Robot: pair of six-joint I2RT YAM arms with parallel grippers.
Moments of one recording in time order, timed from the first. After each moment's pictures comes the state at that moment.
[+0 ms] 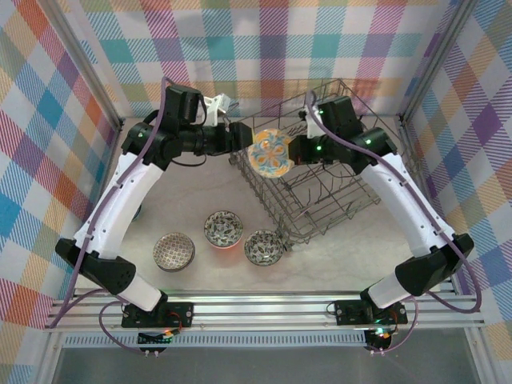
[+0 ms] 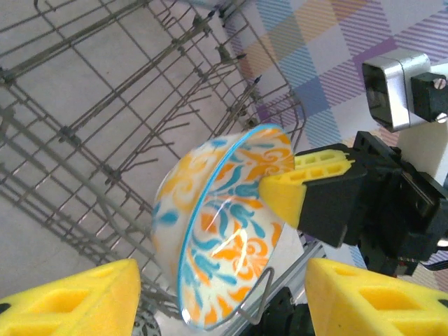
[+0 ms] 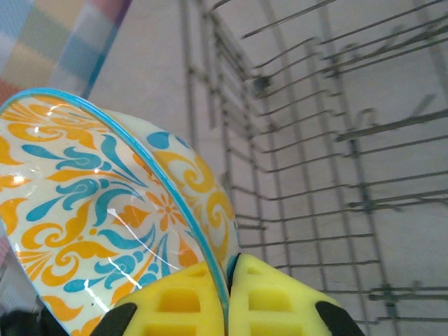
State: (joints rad) left arm -0.47 1.55 1.90 -0.96 0.49 -0.55; right arm 0.49 1.50 1.75 -0.98 -0.25 0.36
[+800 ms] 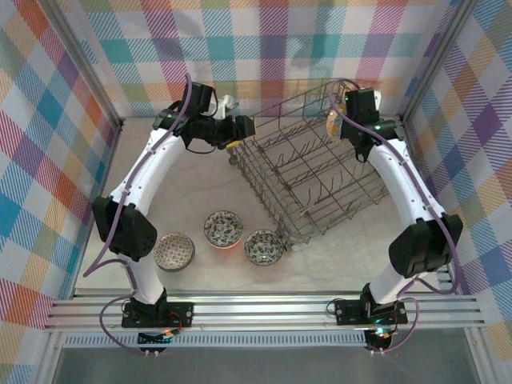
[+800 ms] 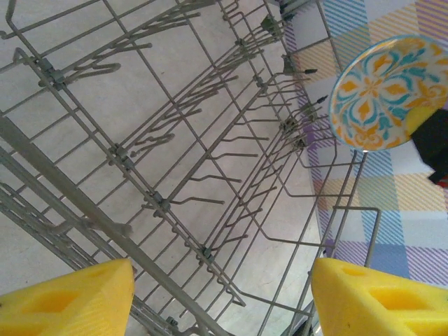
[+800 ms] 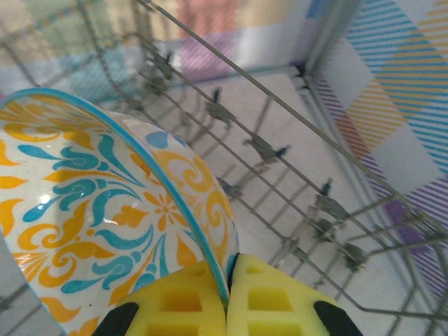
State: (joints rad) left arm -0.35 1.84 1.94 -0.87 0.57 -0.55; right arm 0.24 1.63 1.67 -0.80 0.52 0.27
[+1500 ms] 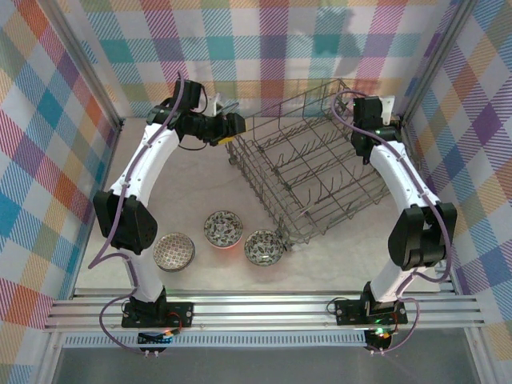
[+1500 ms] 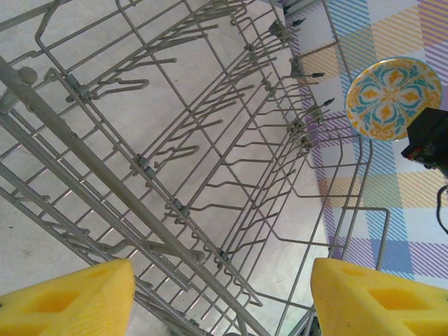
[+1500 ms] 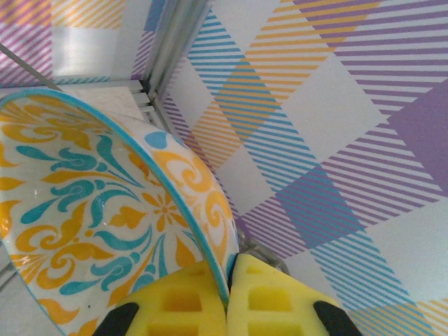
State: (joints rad) left arm -0.27 1.90 1.98 -0.89 0.65 -0.45; right arm 0.14 1.68 1.54 -0.57 0.87 0.01
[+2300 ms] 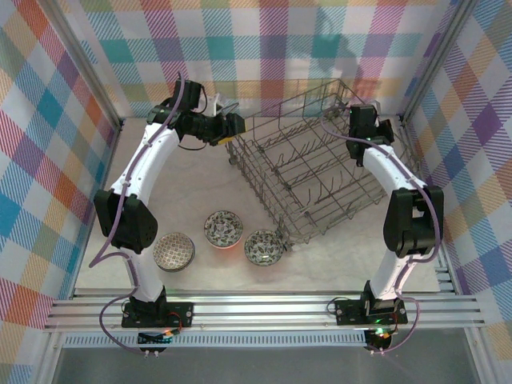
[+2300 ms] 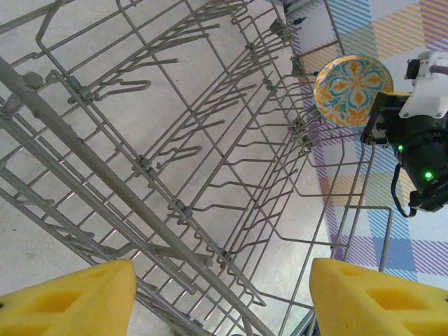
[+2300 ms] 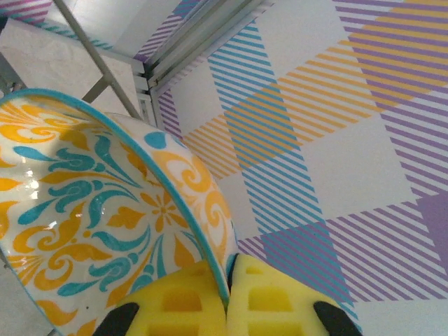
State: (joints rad) left arm -0.26 1.91 1.98 -0.89 0.65 -0.44; right arm 0.12 1.80 1.43 -0.25 0.88 -0.42
